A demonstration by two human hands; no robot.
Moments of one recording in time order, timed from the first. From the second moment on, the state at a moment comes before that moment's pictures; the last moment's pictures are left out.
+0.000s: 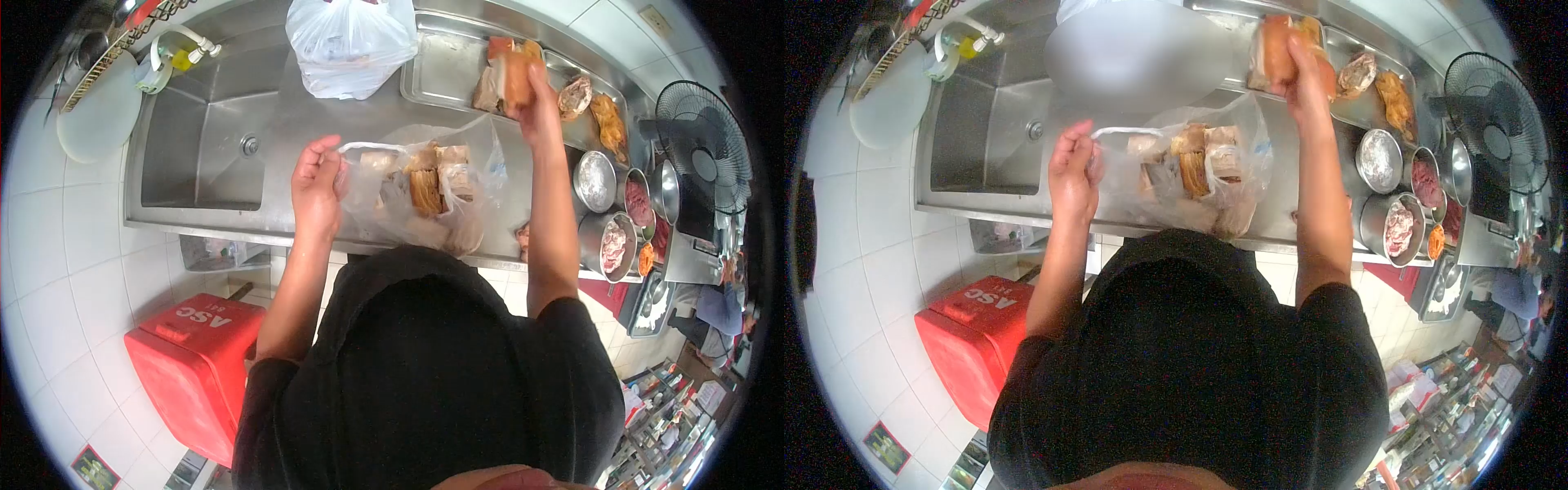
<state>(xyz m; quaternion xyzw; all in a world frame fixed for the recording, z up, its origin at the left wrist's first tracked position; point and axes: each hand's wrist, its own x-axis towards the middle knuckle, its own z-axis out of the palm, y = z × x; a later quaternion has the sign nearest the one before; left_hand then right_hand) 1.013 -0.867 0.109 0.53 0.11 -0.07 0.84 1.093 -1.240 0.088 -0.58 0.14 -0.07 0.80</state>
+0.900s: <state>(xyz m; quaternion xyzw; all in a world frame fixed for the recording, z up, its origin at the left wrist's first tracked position) 1.022 -0.865 0.109 0.56 0.17 -0.02 0.81 1.280 -1.262 0.004 -1.00 0.03 -0.06 0.01</state>
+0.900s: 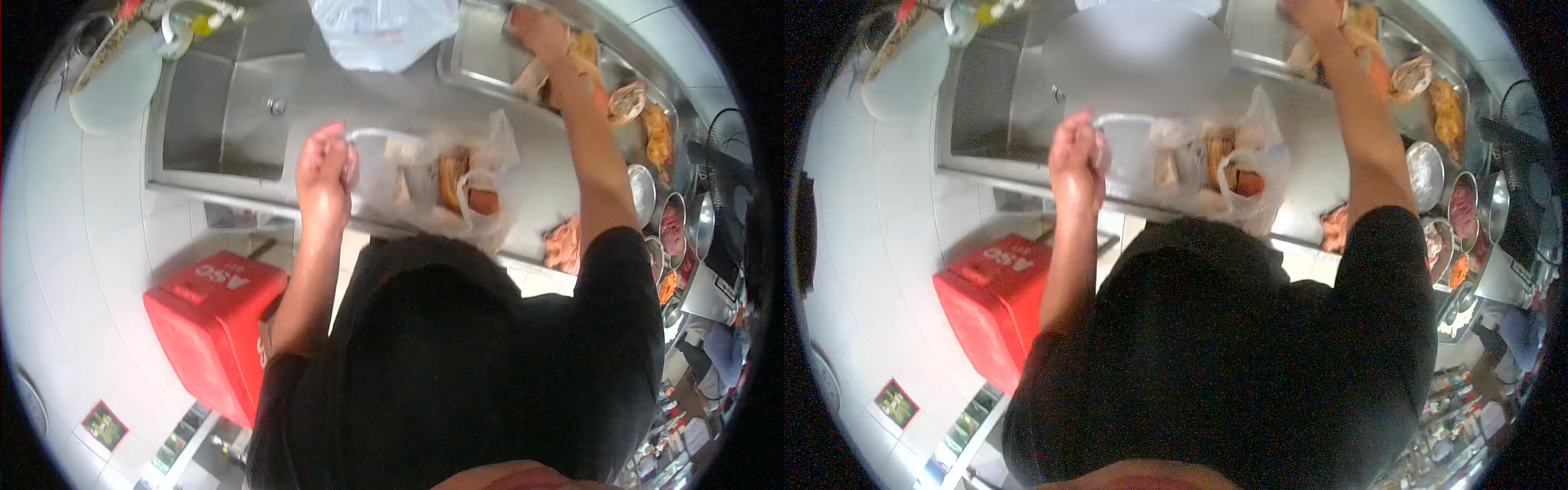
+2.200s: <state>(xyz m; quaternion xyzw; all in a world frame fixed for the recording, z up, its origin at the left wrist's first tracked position) 1.019 -0.896 0.094 0.56 0.04 -0.08 0.83 1.051 -1.261 0.078 -0.52 0.21 -0.23 0.80</state>
